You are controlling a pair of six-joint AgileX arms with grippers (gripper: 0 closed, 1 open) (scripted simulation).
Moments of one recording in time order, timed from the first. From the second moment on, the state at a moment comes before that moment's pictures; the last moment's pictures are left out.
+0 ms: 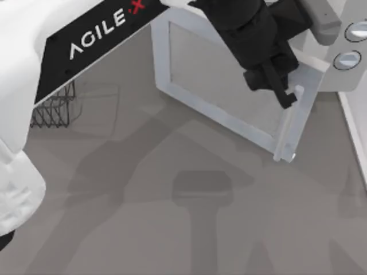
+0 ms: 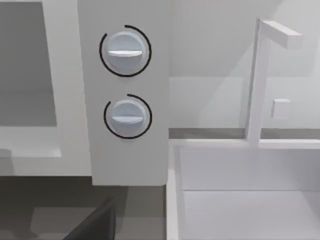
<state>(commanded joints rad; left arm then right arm) -0.79 2.17 2.25 -1.21 0.30 0.55 0.00 0.00 0.00 0.00 0.00 0.00</state>
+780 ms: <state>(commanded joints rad) -0.86 2.25 2.36 -1.25 0.32 0.55 0.00 0.00 0.00 0.00 0.00 0.00</state>
